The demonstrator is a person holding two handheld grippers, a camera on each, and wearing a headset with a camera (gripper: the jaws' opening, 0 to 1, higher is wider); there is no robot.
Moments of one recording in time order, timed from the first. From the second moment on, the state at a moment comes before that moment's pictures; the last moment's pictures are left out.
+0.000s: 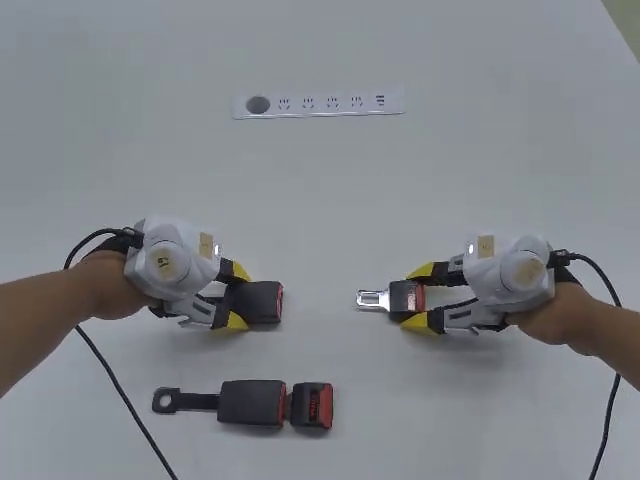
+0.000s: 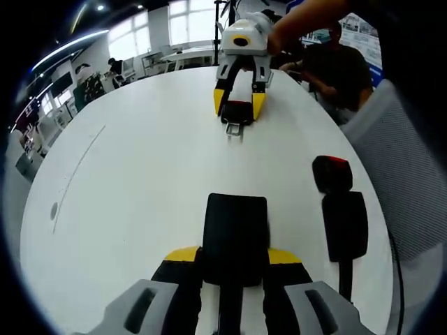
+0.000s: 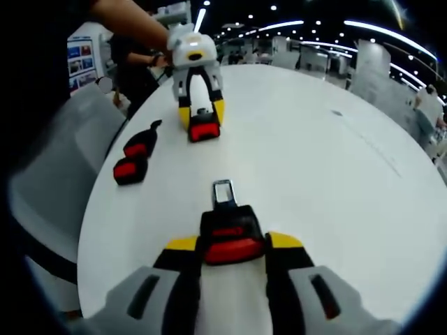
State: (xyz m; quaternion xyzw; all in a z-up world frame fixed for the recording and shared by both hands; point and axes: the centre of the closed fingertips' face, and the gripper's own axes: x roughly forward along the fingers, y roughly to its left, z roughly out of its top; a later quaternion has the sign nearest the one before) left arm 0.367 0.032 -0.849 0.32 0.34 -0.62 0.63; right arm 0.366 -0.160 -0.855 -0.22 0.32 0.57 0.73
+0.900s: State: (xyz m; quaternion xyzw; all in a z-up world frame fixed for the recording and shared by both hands) left arm 0.368 0.034 -0.850 0.32 0.35 -0.62 0.63; right arm 0.362 -0.203 -0.848 -0.22 0.33 0.55 0.73
